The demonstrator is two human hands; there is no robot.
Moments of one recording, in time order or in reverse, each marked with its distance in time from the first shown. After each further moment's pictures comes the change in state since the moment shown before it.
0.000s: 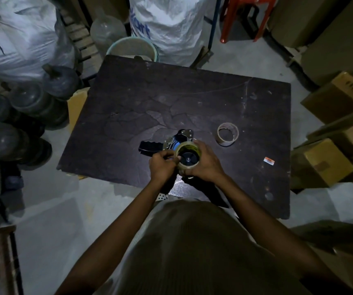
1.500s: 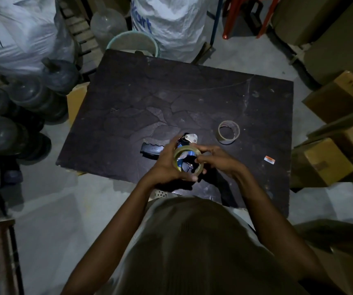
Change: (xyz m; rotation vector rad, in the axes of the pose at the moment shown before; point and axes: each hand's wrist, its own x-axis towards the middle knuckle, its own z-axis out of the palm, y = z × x) left_hand -0.020 0.028 -0.017 0.183 -0.486 0.280; right_hand 0.001 0.002 -0.051 0.499 -0.370 0.079
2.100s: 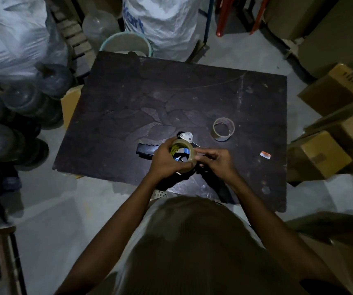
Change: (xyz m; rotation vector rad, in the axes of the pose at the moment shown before) left_hand 0.011 0.006 0.015 0.160 0.274 -0.026; right_hand -0.009 0.047 0.006 -0.009 0.382 -0.236
